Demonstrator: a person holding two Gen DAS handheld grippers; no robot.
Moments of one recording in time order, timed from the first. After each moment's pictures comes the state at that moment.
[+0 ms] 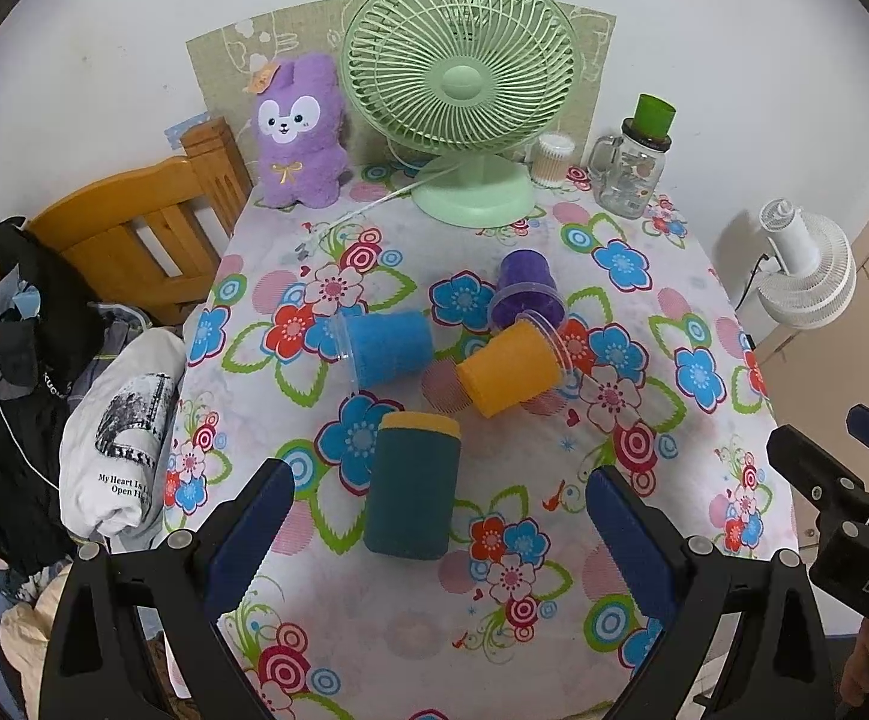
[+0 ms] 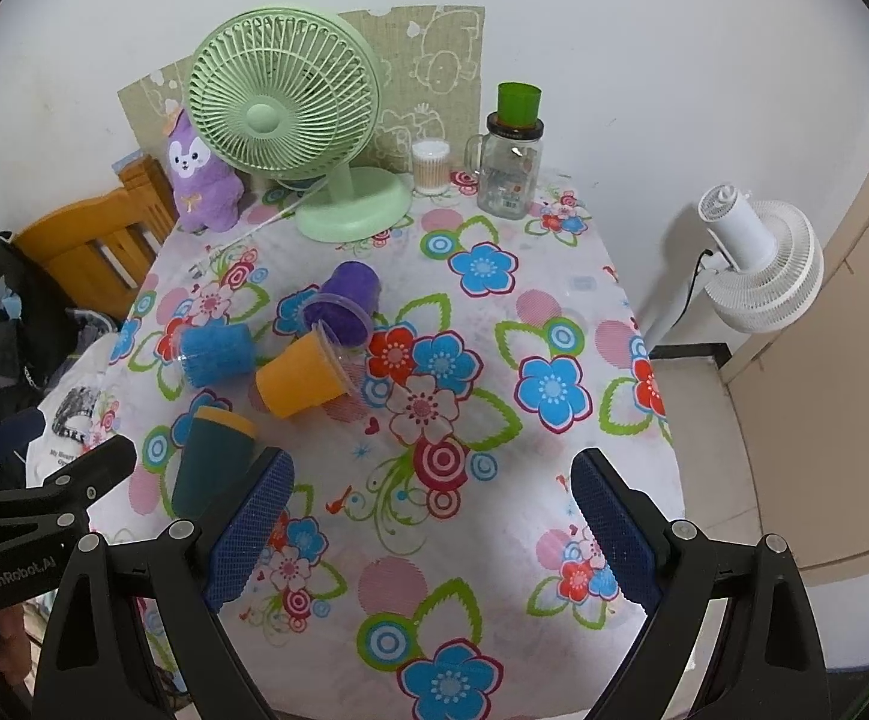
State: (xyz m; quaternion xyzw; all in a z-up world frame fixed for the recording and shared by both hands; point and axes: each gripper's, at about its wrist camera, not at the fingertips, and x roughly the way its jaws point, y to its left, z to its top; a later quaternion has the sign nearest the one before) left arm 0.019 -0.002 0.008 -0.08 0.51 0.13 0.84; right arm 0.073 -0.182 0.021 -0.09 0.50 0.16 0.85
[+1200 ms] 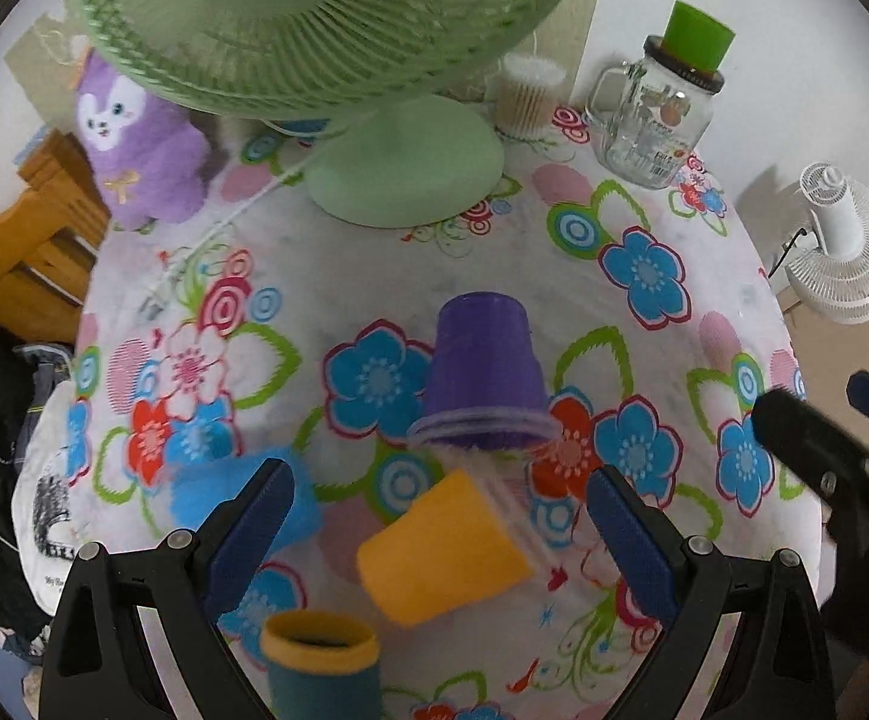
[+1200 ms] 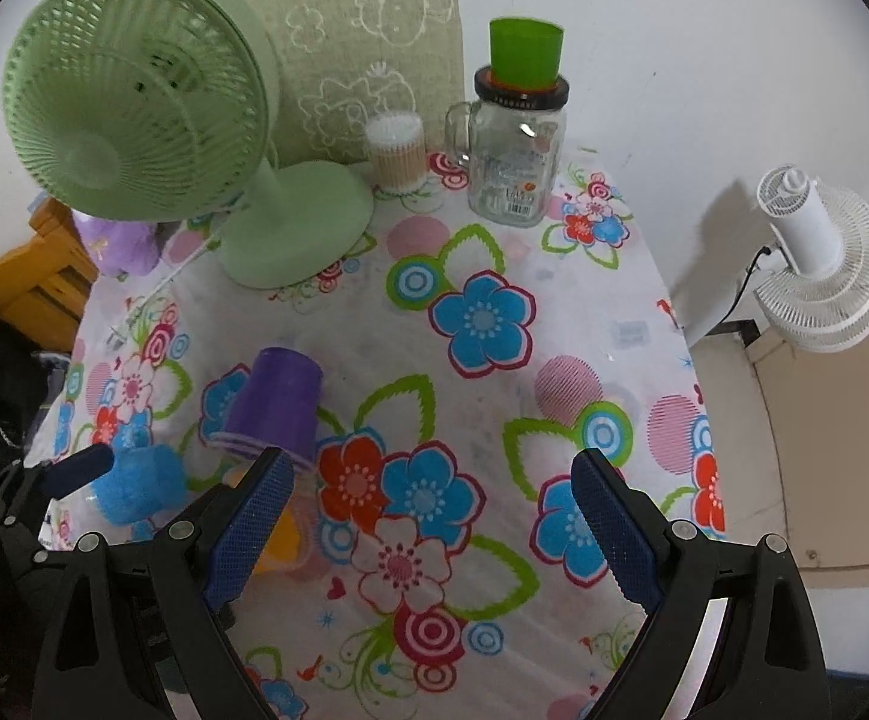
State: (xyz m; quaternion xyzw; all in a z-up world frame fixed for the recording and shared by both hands) left arm 0.210 -0.002 -0.091 -0.07 0.59 0.09 0.80; right arm 0.247 -0.147 -0.054 -0.06 0.56 0.14 0.82
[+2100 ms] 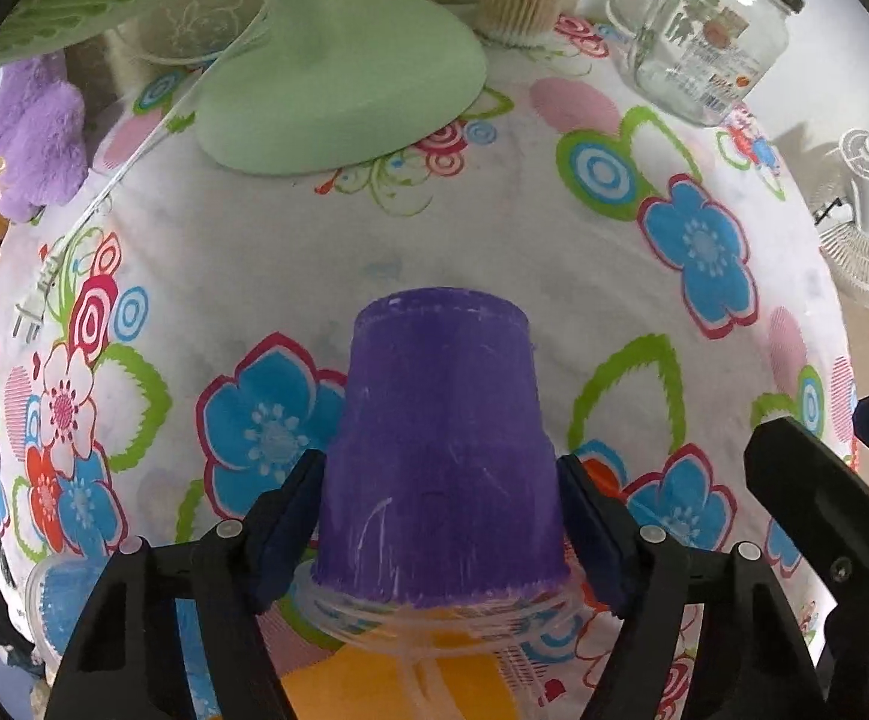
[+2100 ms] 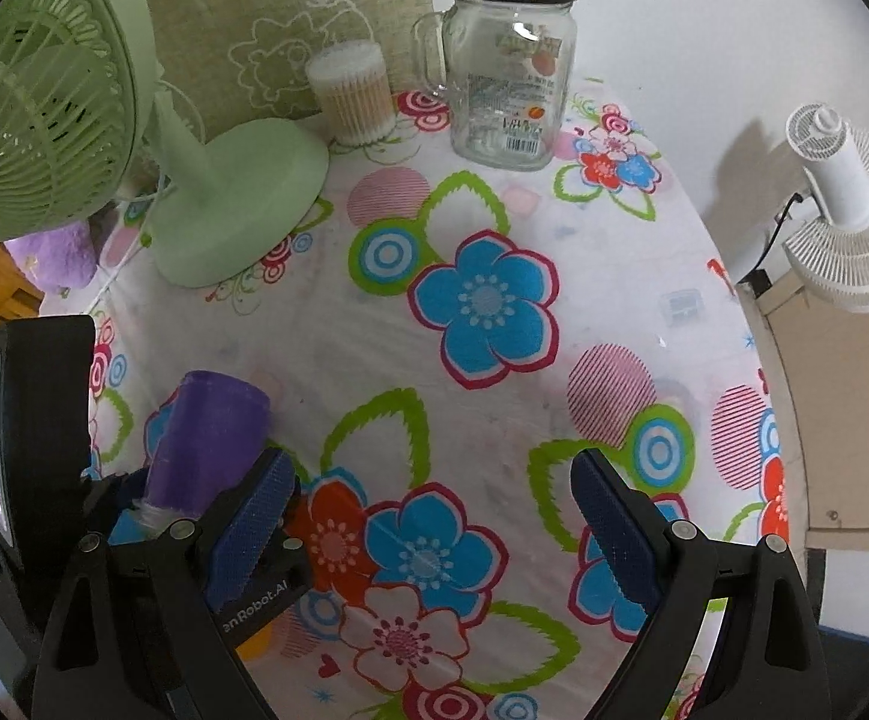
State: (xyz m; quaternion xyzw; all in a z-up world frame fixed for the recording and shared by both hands) left arm 0.280 -0.005 -0.178 -0.08 0.64 0.06 0.76; right arm 0.294 -0.135 -0.123 -0.03 0.59 0.11 0.80
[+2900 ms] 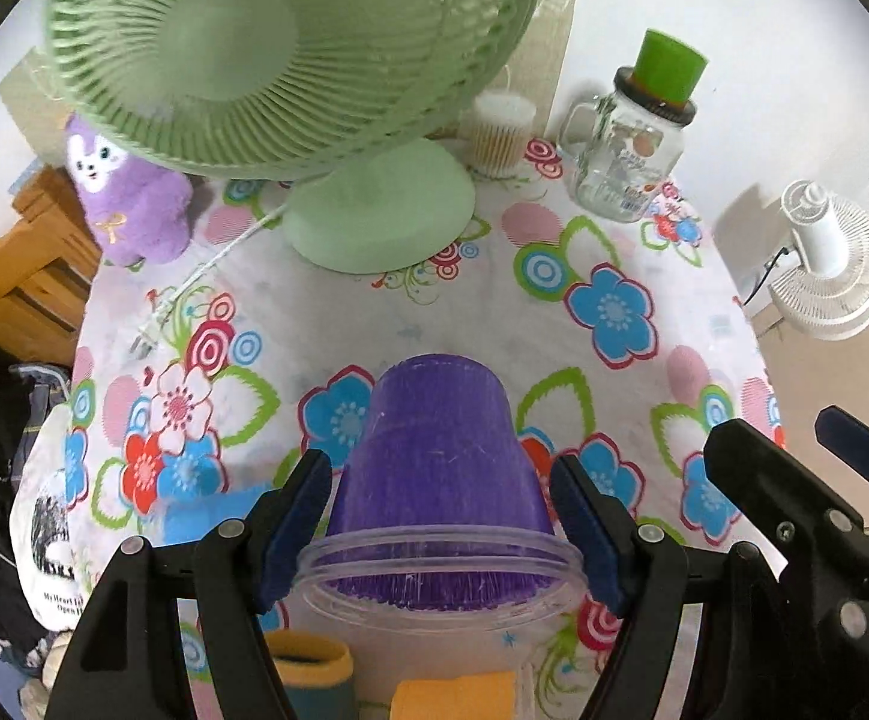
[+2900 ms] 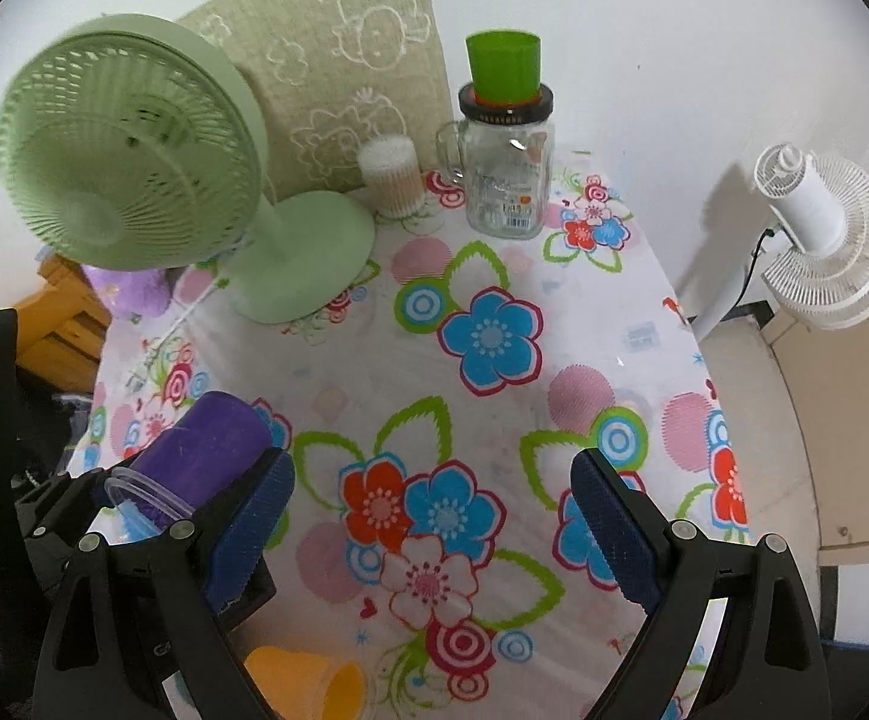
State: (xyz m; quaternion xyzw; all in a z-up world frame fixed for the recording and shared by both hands) left arm 0.221 -0.019 -0.066 -0.07 0.57 0.08 0.82; right arm 0.248 -0.155 -0.039 -0.01 0.55 0.14 0.83
